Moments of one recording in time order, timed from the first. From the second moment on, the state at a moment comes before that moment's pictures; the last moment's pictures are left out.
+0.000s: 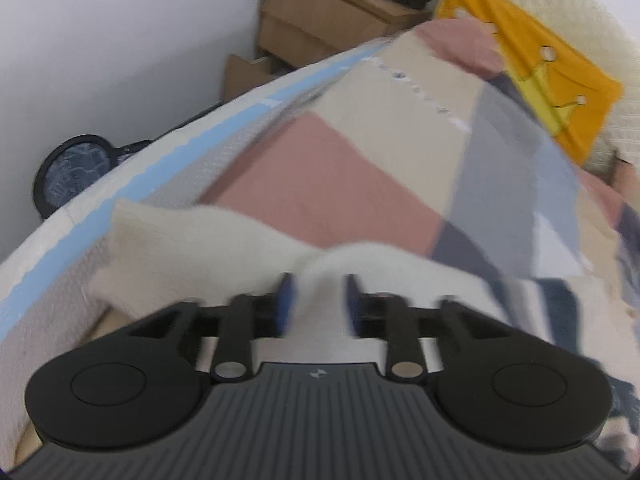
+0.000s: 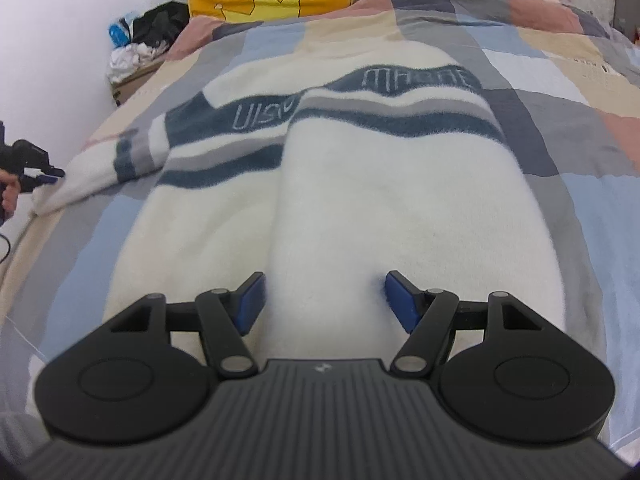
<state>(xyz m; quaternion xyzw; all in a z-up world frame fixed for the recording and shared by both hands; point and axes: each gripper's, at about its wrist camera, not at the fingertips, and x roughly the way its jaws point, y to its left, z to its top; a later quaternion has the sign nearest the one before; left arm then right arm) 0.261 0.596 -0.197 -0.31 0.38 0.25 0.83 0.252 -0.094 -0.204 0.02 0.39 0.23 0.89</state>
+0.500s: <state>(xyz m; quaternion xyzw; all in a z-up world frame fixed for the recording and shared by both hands) 0.198 0.329 -0.134 -0.29 0.46 0.03 0.84 0.228 -0.120 -0.200 0.04 0.38 0.26 0.89</state>
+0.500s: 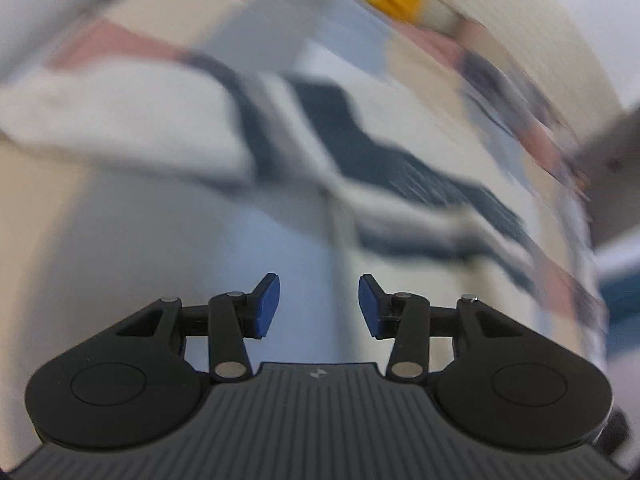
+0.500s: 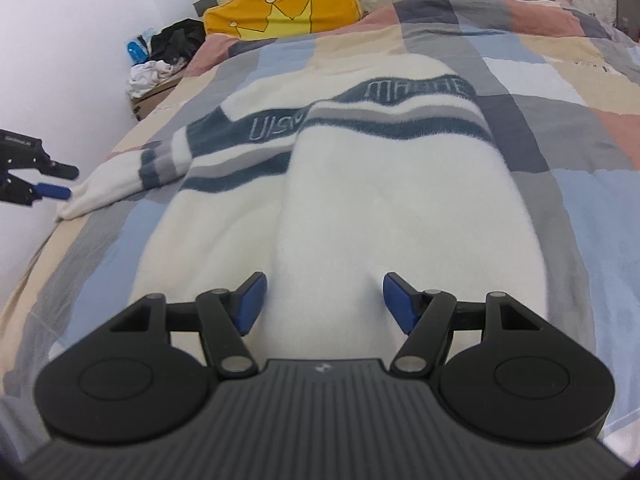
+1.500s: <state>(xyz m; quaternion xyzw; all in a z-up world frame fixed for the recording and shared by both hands) 0.141 0.086 -0.183 0.01 0.56 -0.02 0.83 0.219 -0.144 -0.204 0.07 0.38 0.30 0.87</state>
